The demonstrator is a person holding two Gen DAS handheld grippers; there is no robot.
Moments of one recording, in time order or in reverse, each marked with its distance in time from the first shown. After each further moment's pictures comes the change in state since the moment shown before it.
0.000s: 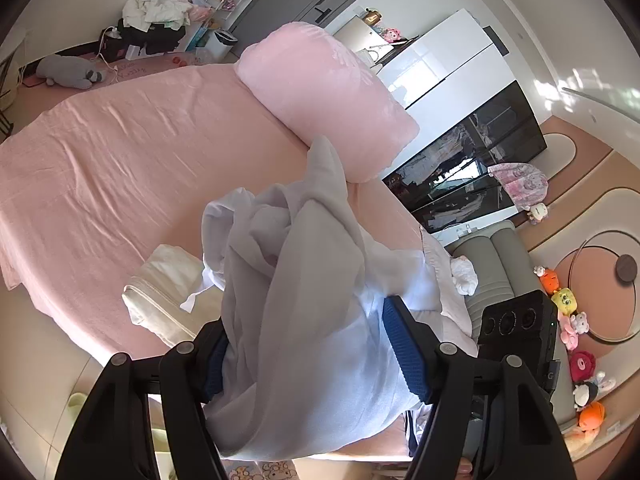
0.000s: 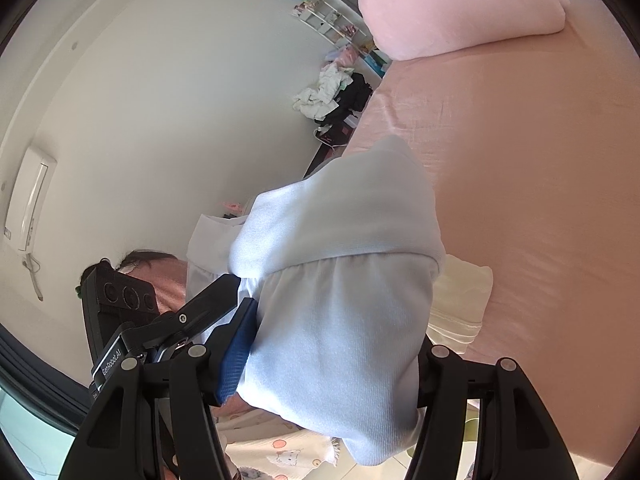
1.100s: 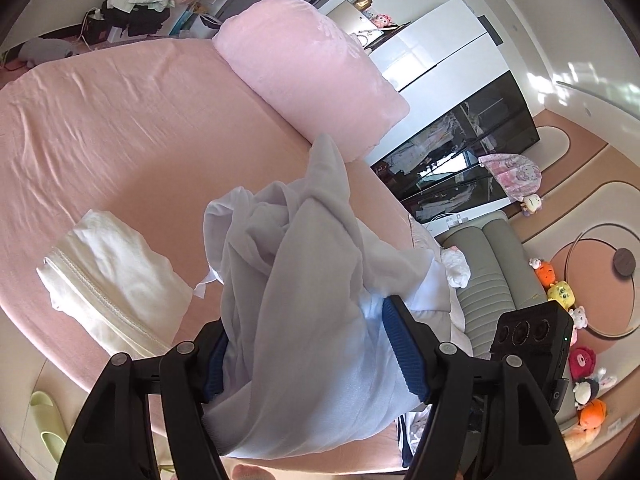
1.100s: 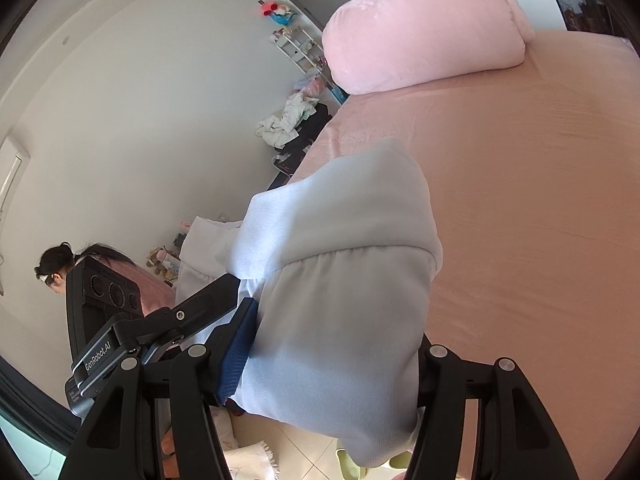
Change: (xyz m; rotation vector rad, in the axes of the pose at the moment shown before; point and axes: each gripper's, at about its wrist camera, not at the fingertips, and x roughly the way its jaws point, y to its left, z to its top) left arm 0.088 -0.031 -0.036 0.013 0.019 -0.051; right arm -0.064 -0.072 -0.020 -0.063 -0.121 -0.169
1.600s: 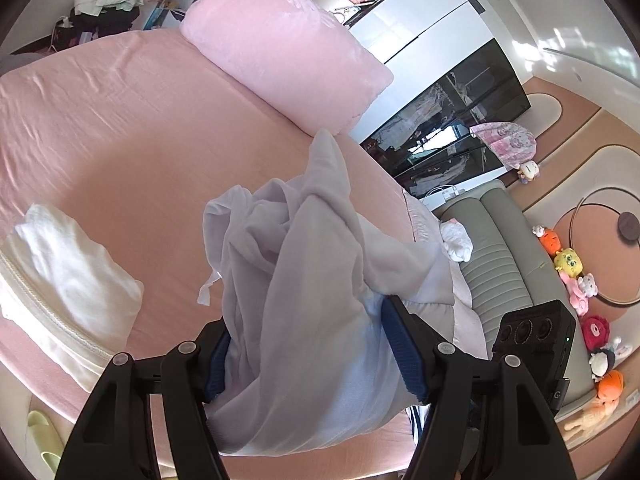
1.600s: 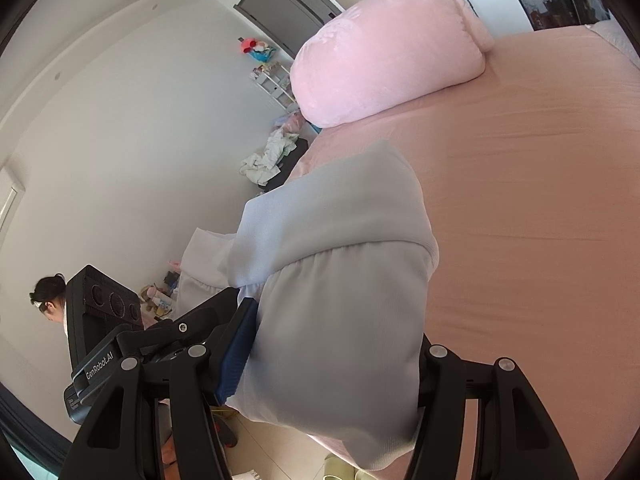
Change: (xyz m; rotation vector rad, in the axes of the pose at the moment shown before) left arm 0.057 -0.022 -0.011 0.075 0.035 0.007; right arm -0.022 -0.079 -0.010 0.055 -0.120 0.000
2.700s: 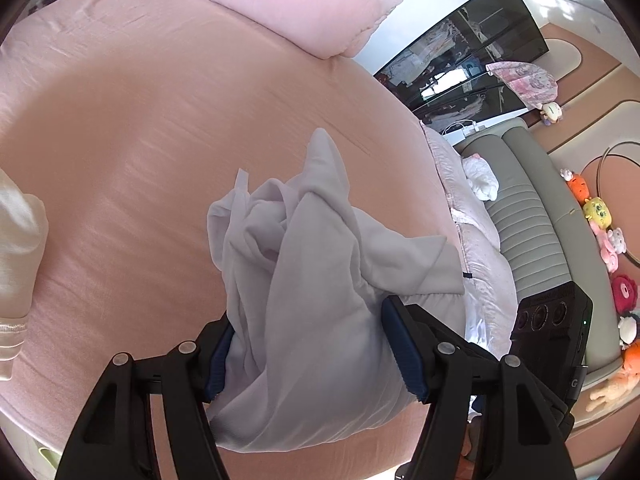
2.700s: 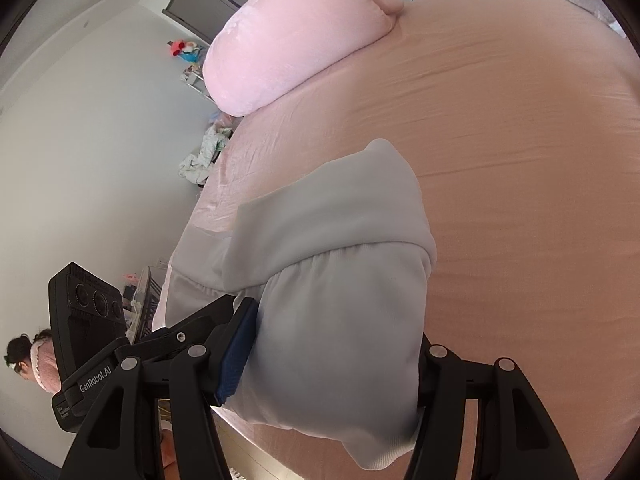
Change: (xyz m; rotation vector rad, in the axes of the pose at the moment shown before) left arm 0.113 -0.008 -0.065 0.049 0.211 0.035; right arm 0.003 -0.124 -0.037 0.161 0.032 -0.157
